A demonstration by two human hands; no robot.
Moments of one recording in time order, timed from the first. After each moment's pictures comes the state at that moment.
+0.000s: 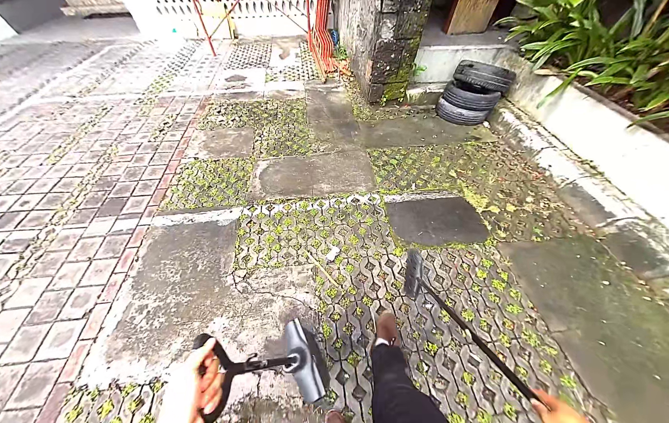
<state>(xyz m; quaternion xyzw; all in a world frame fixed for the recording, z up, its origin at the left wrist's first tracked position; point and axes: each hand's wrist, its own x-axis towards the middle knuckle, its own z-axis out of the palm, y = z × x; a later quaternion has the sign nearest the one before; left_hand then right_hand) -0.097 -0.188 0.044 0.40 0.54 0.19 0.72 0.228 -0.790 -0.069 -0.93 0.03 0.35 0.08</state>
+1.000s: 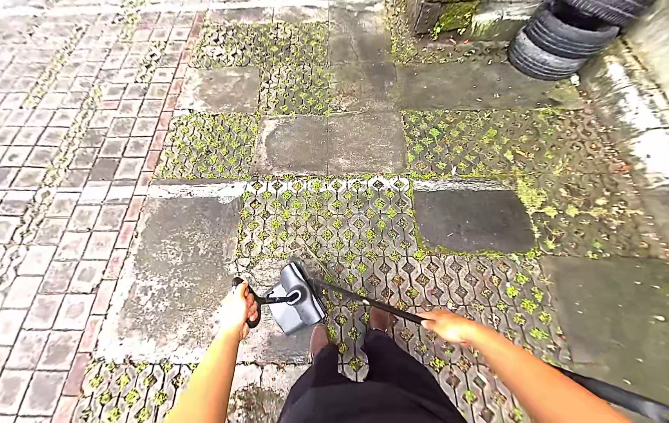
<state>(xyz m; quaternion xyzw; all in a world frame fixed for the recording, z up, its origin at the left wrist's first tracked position) 0.187 0.031 -0.108 0.38 0.63 0.13 0.66 0.514 -0.381 -0.106 -0.77 -0.25 0.59 -0.05</state>
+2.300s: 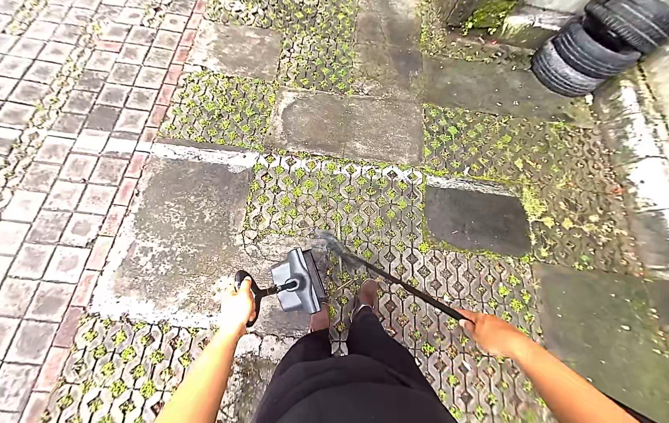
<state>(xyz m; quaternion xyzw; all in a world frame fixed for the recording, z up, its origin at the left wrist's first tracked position) 0.073 0.037 -0.106 0.43 0.67 0.10 0.59 0.459 -0.372 -0.034 -0.82 -0.22 0.50 -0.20</state>
